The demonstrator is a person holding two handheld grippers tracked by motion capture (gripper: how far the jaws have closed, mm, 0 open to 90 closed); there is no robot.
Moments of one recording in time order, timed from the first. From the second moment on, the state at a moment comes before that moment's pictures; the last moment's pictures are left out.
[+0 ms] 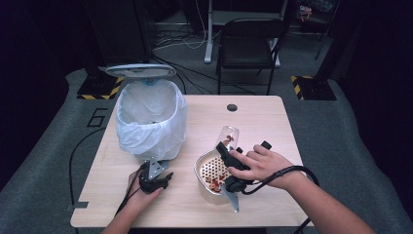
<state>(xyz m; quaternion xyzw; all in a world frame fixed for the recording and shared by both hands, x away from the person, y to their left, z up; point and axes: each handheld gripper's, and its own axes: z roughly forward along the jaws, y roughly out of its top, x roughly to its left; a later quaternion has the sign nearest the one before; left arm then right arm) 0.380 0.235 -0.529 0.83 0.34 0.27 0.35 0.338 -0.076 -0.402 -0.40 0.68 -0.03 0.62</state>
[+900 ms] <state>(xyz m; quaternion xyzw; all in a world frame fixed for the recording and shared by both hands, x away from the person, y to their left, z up) 0.380 0.235 -0.529 0.83 0.34 0.27 0.35 0.359 -0.076 -0.347 -0.35 0.78 0.08 0.51</state>
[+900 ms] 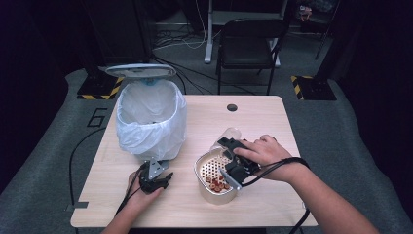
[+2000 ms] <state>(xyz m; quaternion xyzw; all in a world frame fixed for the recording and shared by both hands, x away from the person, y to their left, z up) 0.380 0.235 -0.529 0.83 0.34 0.27 0.35 0.447 -0.091 -0.301 0.18 0.85 0.47 0.14</state>
